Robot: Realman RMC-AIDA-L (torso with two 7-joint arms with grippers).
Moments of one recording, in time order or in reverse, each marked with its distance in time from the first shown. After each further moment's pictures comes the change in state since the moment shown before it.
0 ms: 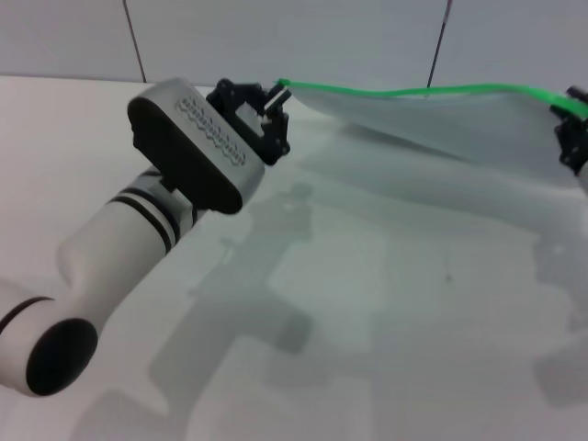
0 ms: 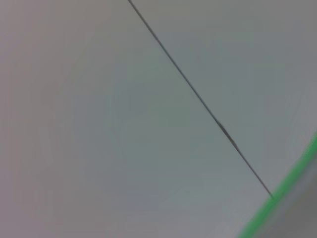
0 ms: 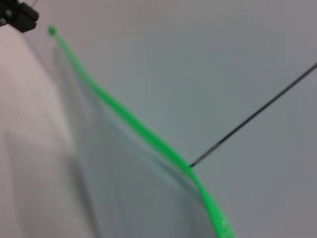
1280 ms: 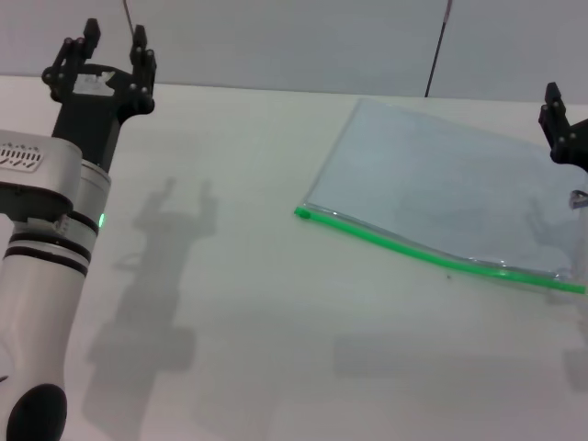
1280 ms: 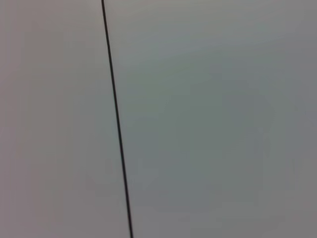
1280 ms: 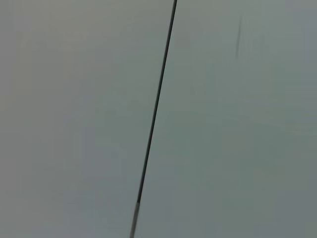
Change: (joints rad) left arm 0.022 -0.009 0.180 0.258 -0.412 0.692 -0.340; right arm 0.199 -0.007 -0.318 0.816 0.600 1.174 0.237
